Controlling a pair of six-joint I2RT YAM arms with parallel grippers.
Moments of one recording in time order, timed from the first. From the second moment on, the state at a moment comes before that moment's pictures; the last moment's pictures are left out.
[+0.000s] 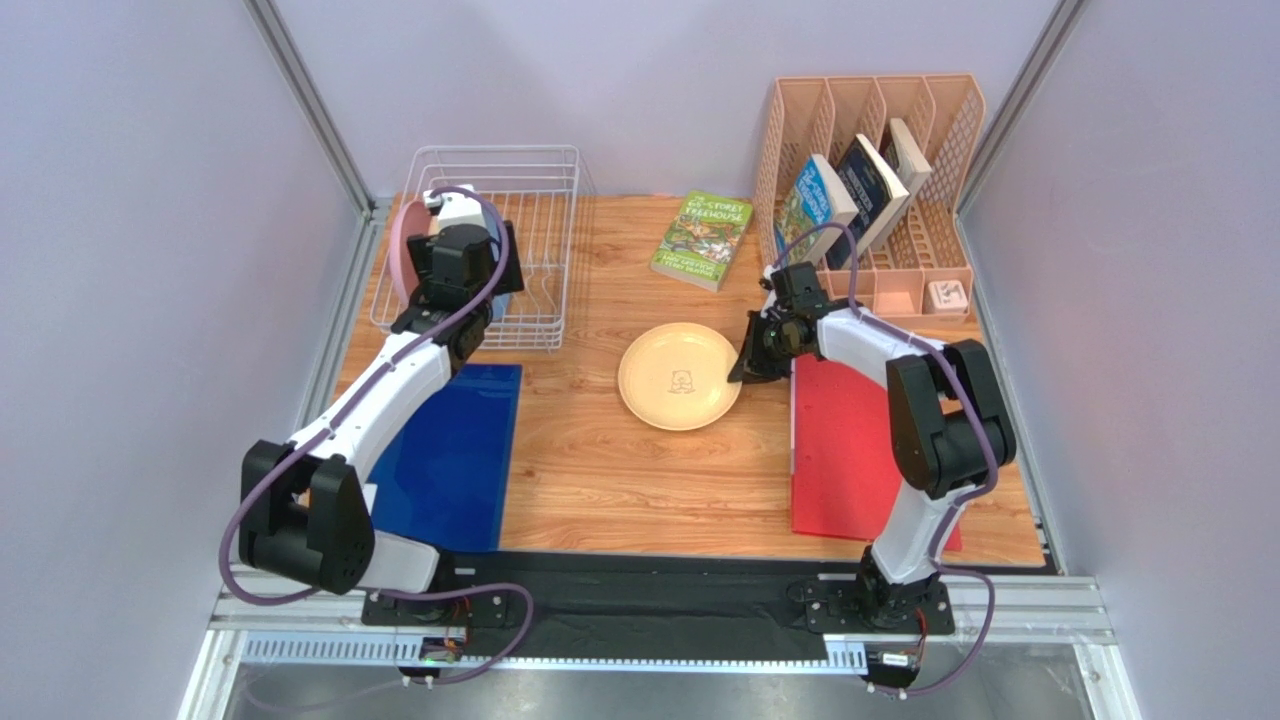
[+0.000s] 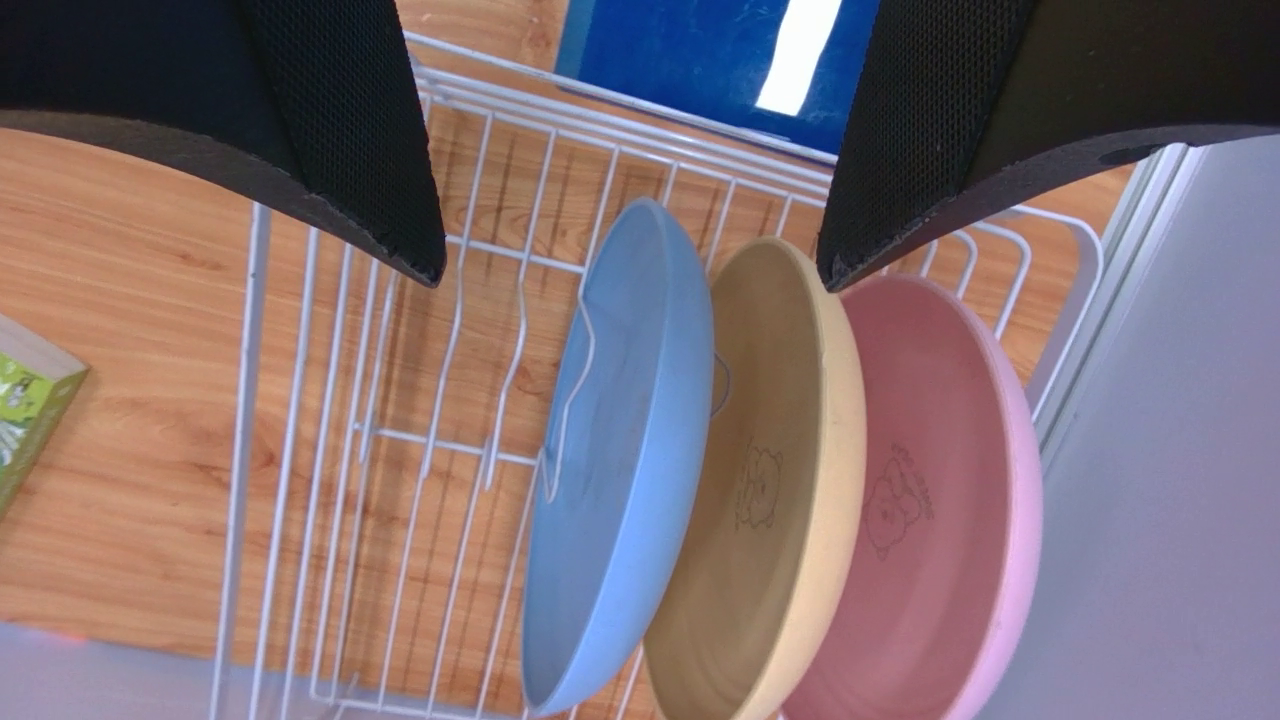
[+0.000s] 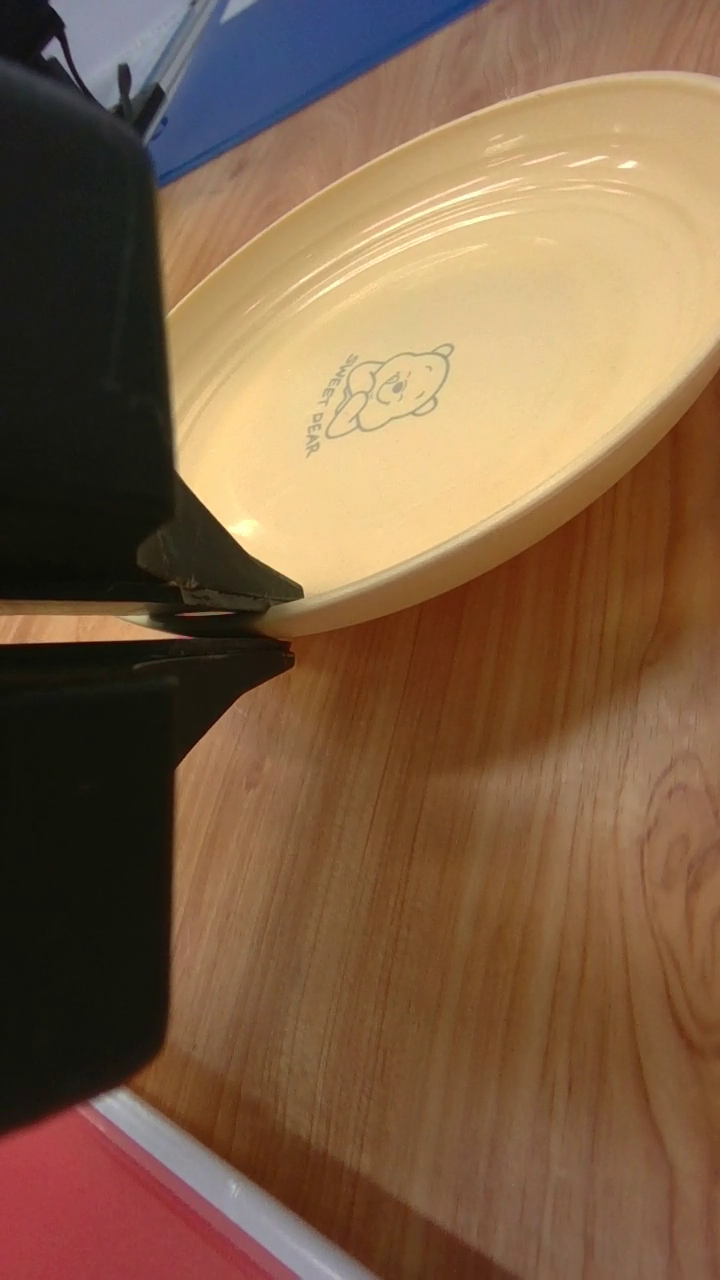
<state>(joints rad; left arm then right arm) -0.27 1.39 1.06 -0.07 -0.49 -0.17 0.29 1.80 1.13 -0.40 -0.33 0.46</state>
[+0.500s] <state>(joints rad) -0.25 1.53 1.06 0.08 -0.54 -0.12 0.34 1.80 1.17 -0.47 -0.15 0.42</state>
